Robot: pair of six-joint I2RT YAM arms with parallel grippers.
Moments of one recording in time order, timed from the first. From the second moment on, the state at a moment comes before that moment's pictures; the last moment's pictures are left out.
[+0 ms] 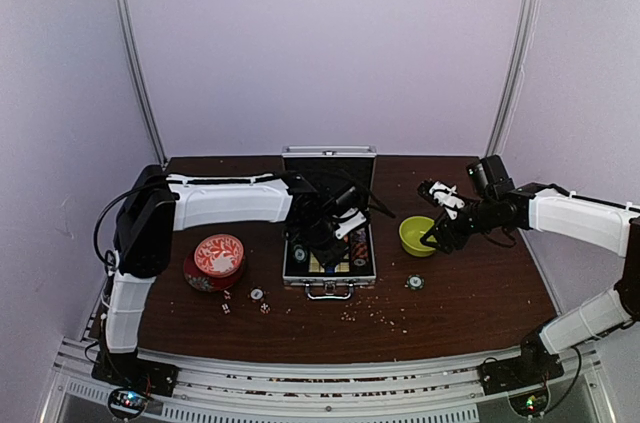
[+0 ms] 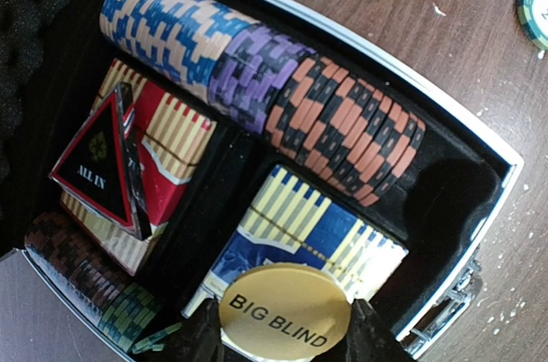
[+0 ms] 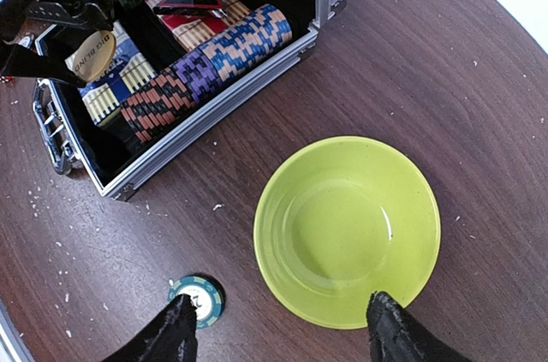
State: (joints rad) left arm -0.99 2.19 1.80 -0.78 -0.13 0.06; right arm 0.36 1.33 0.85 -0.40 -0.30 -0.39
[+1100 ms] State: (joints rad) left arm -0.99 1.87 1.48 -0.85 -0.18 -0.06; right arm 0.37 1.34 0.85 -0.40 -0.31 -0.39
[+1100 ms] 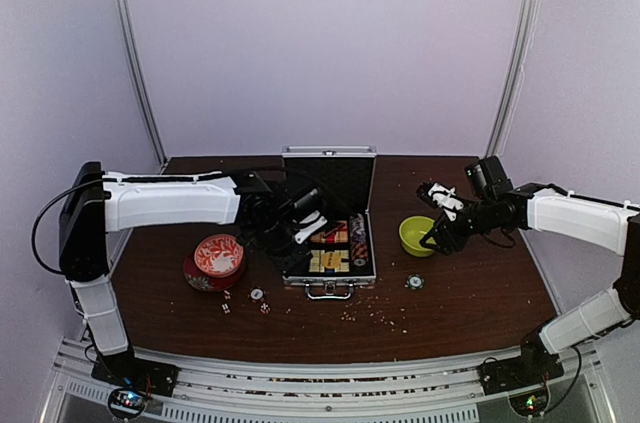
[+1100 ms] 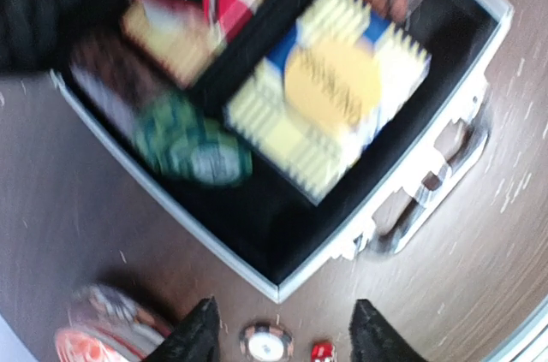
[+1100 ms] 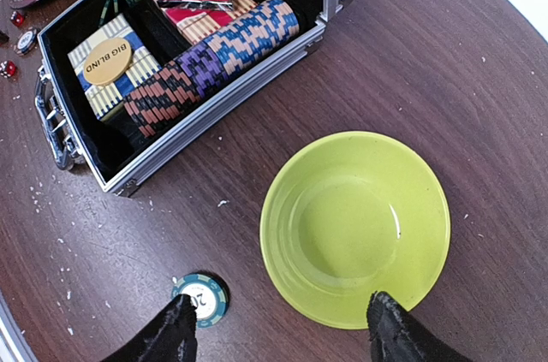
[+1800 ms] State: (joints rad) left arm -0.99 1.85 1.25 -0.87 -0.08 -0.09; right arm 0.38 1.35 0.85 -0.41 -0.31 -0.40
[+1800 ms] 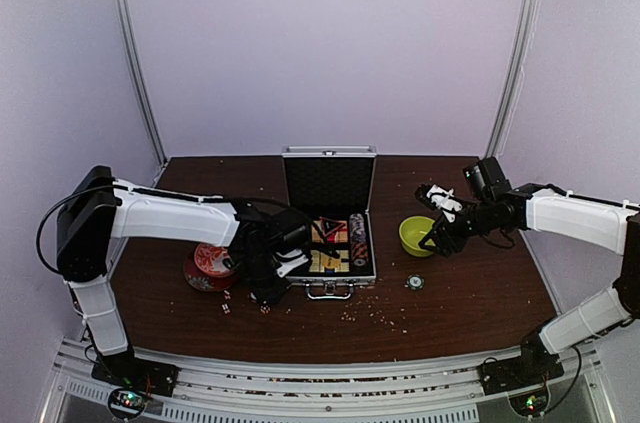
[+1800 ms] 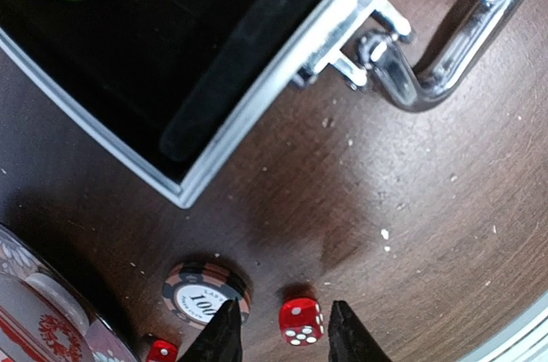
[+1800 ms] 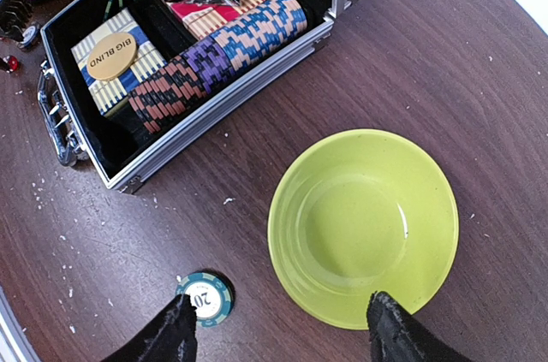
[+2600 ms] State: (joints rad) left arm -0.99 1.85 1.20 -0.88 0.00 -0.10; right arm 0.40 1.36 0.85 -0.41 -0.31 -0.40
